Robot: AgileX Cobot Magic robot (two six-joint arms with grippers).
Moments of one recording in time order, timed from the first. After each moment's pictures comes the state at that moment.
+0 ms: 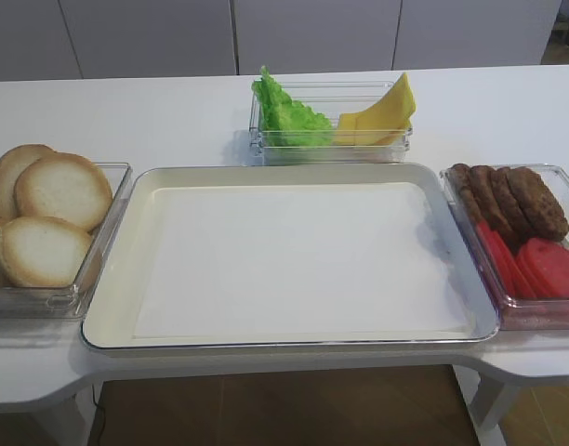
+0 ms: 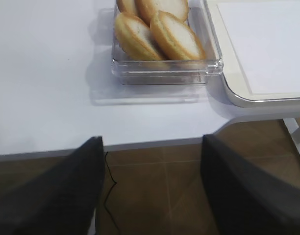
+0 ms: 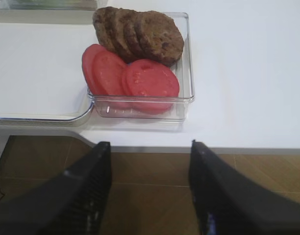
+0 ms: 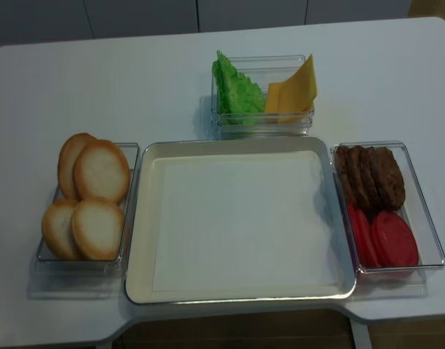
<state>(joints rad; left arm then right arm) -0.06 -0.02 -0.49 0.02 1.18 -0.07 0.06 -0.02 -0.49 0.11 1.13 -0.02</state>
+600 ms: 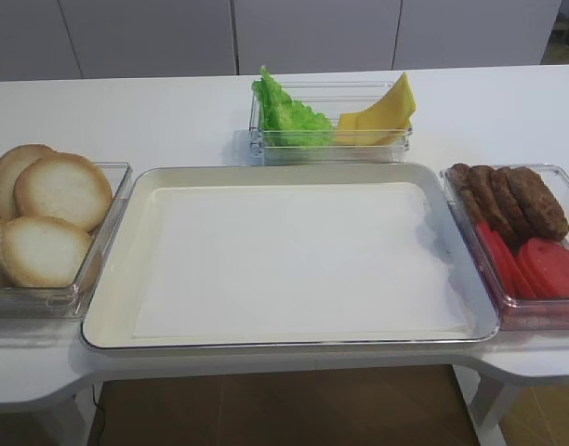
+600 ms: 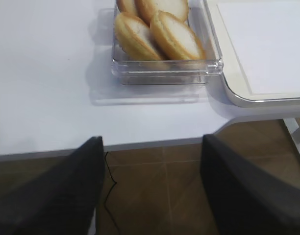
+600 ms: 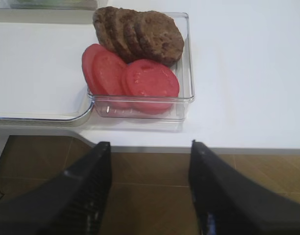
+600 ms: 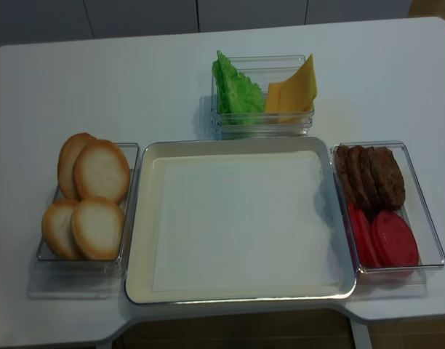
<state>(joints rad) -0.06 -0.02 -0.49 0.02 1.18 -0.07 0.06 -0.02 -0.49 0.11 1.13 -0.03</state>
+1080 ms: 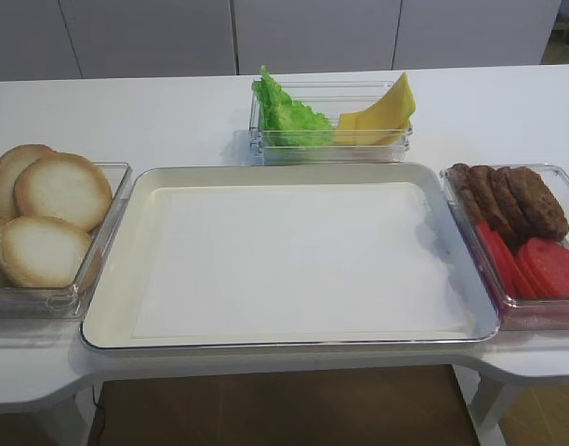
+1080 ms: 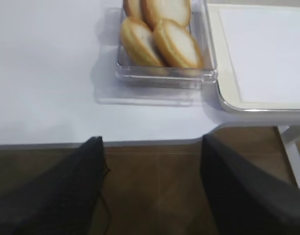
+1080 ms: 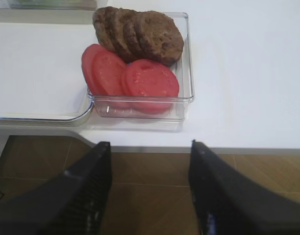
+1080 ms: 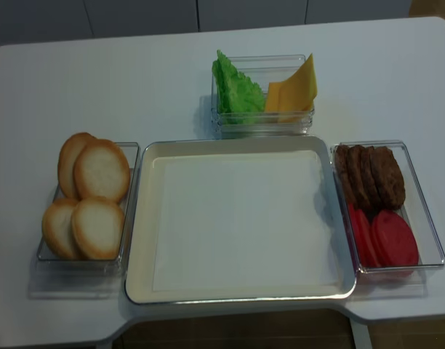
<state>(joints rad) -0.06 0.09 -0.64 0.03 1.27 -0.14 0.06 -0.02 -0.49 0.11 1.13 -0.03</state>
